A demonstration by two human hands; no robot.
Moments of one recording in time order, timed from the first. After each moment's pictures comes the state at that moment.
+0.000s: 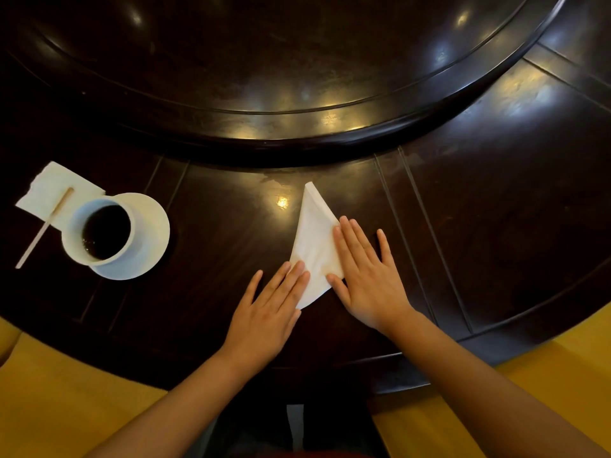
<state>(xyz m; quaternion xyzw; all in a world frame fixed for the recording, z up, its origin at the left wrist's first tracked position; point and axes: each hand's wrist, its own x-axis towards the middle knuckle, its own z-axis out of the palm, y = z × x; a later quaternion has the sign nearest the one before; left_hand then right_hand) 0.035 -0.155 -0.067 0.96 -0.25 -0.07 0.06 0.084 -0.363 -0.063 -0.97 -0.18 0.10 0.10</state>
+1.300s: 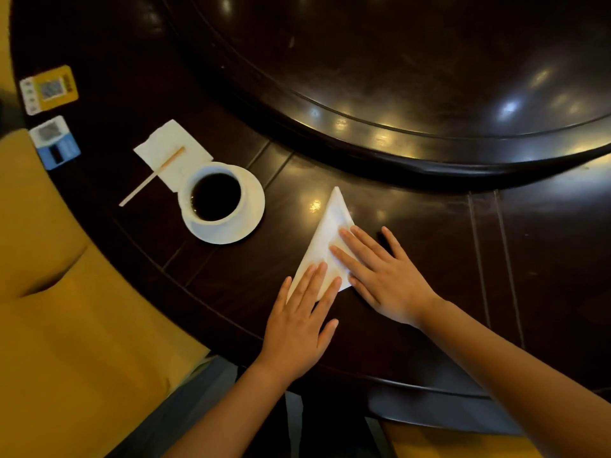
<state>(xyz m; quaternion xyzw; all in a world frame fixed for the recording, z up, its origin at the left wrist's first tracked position) 0.006 -0.126 -0.068 0.99 -0.07 -0.08 0.09 0.130 -0.298 -0.054 -0.89 -0.44 0.13 0.01</state>
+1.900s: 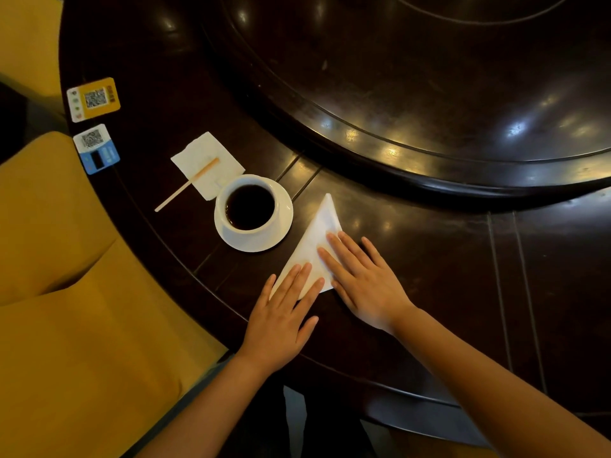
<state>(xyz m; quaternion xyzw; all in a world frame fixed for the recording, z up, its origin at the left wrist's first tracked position) 0.004 -0.060 -0.066 0.99 -0.07 -0.08 0.08 0.121 -0.234 -0.056 -0.89 -0.45 0.09 0.03</state>
